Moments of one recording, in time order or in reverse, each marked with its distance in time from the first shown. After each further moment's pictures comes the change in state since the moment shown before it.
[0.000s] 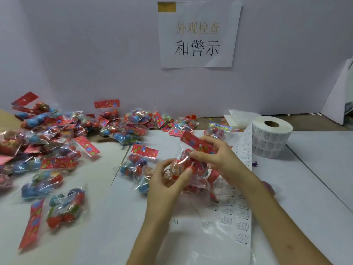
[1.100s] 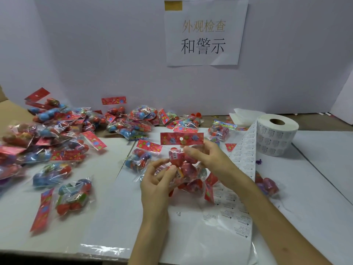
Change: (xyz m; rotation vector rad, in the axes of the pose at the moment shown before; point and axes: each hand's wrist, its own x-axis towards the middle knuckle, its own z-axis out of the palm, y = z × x) left_hand -0.008 -0.003 -0.008 -0.168 0.195 -0.029; right_hand -0.009 -0.001 0.030 -0.070 -0.062 0.040
